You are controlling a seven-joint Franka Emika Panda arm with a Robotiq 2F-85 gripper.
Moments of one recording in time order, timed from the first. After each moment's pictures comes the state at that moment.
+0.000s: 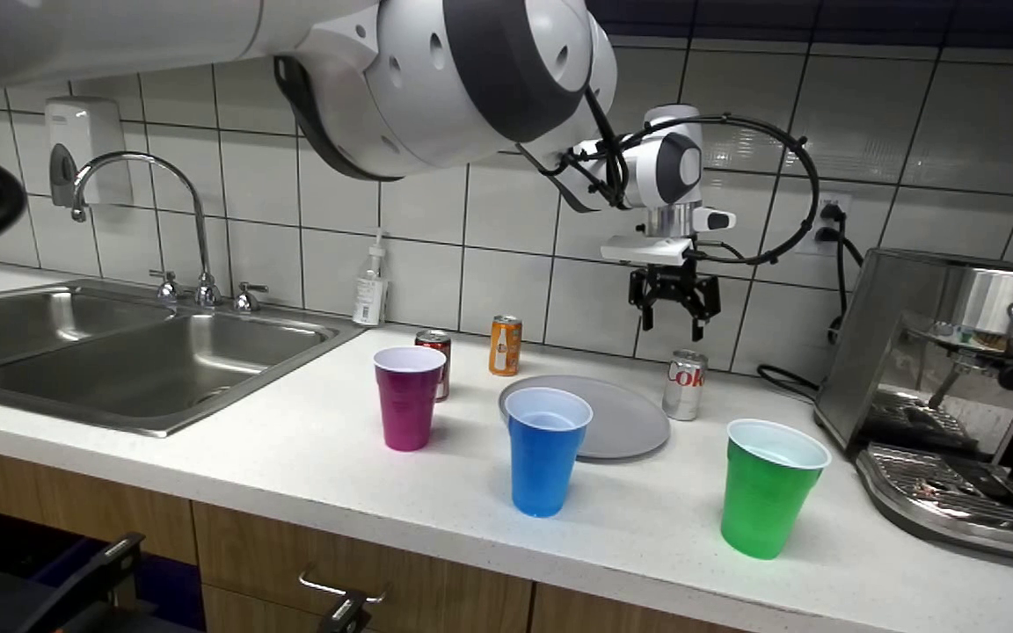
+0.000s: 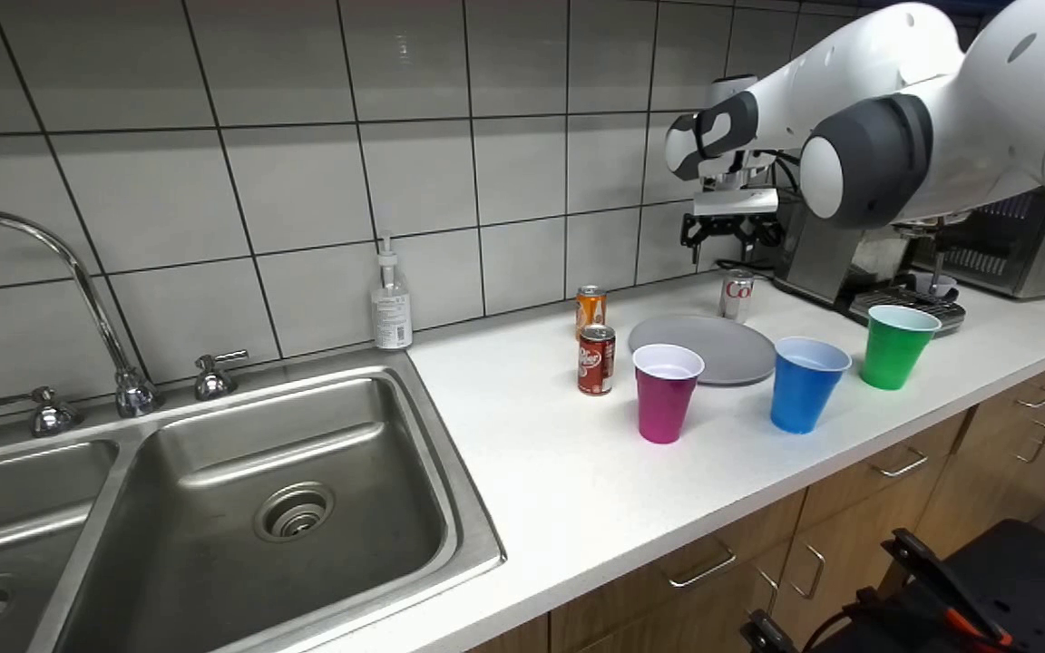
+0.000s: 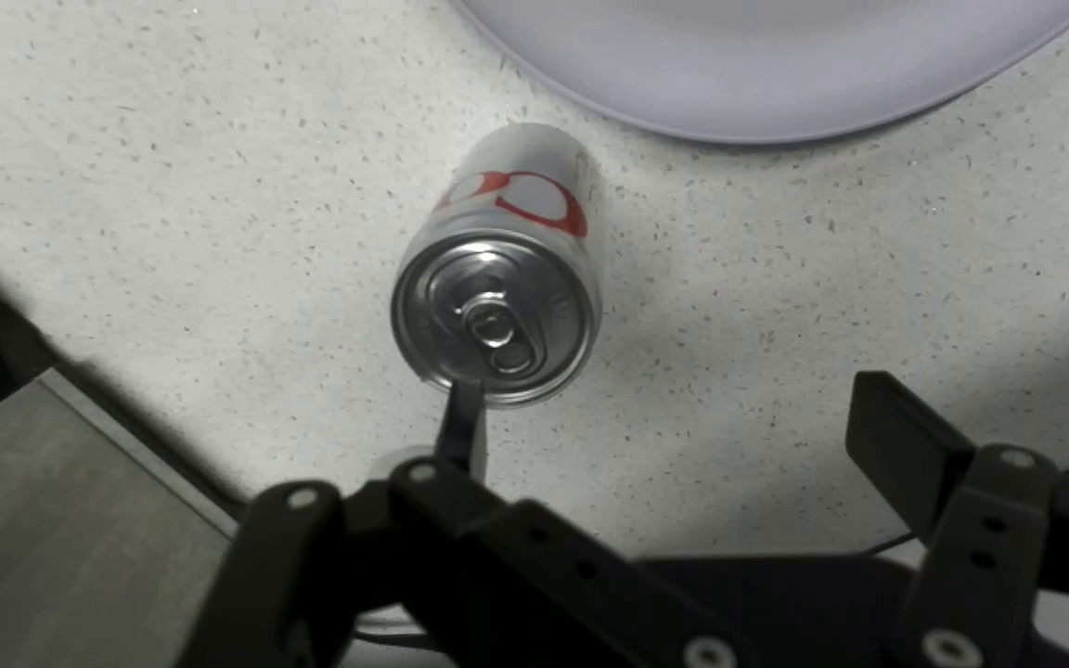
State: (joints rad) arm -0.35 1.23 -0.26 -0.63 0.10 2.01 0.16
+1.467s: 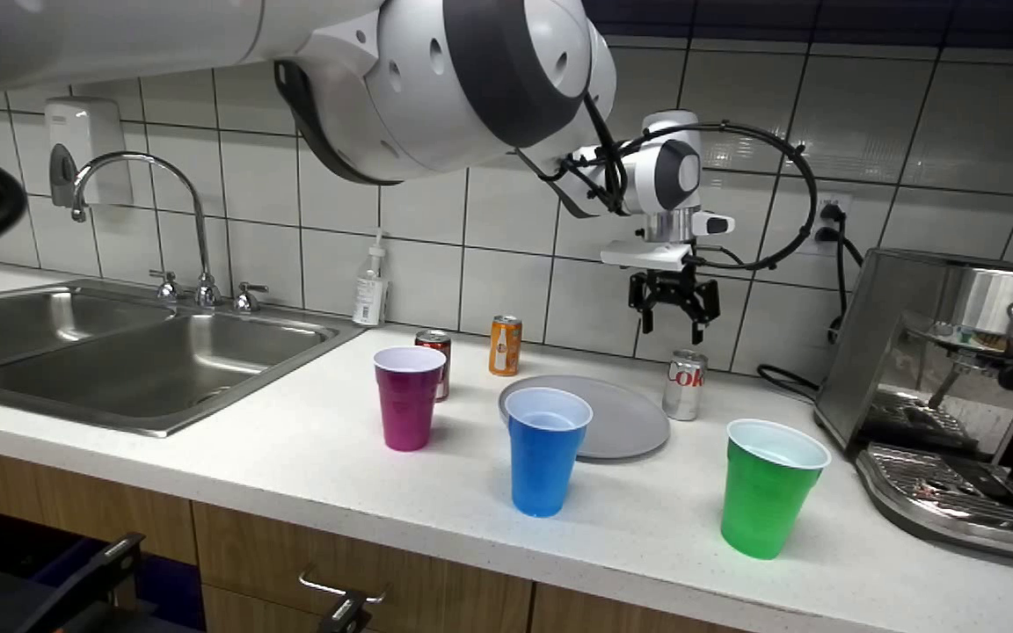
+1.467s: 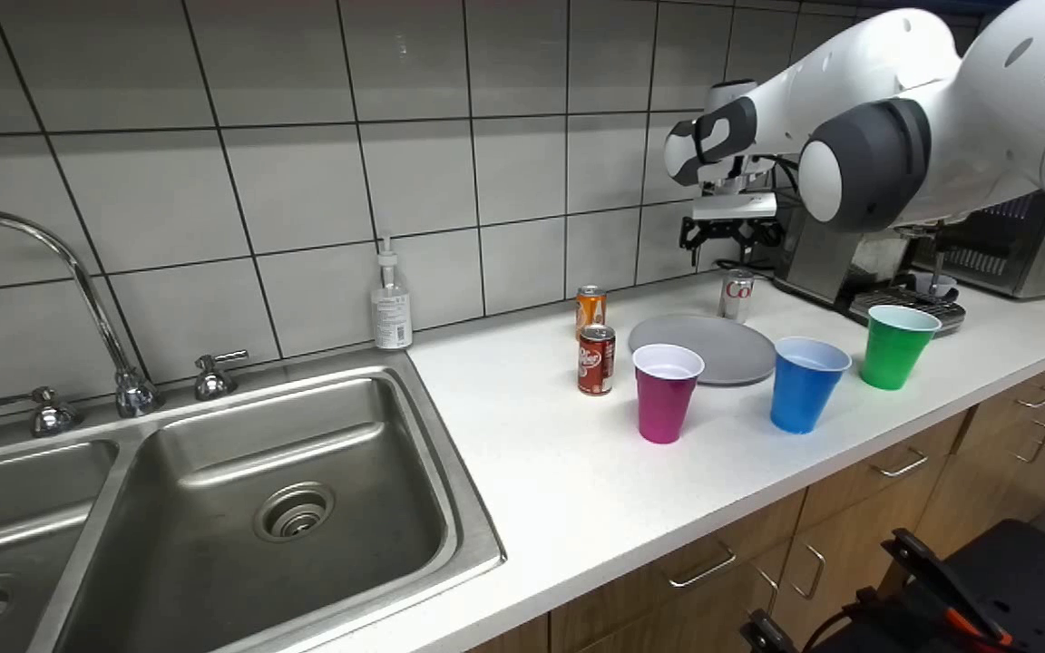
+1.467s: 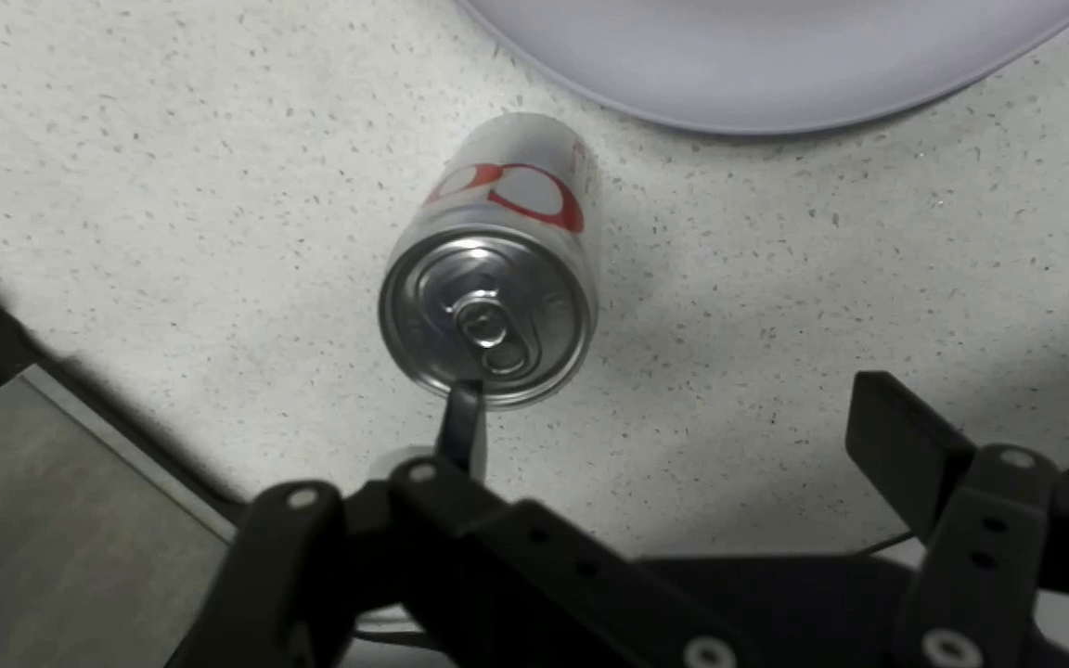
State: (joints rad) arm -0.35 1.23 -0.26 -0.63 0.10 2.04 0.16
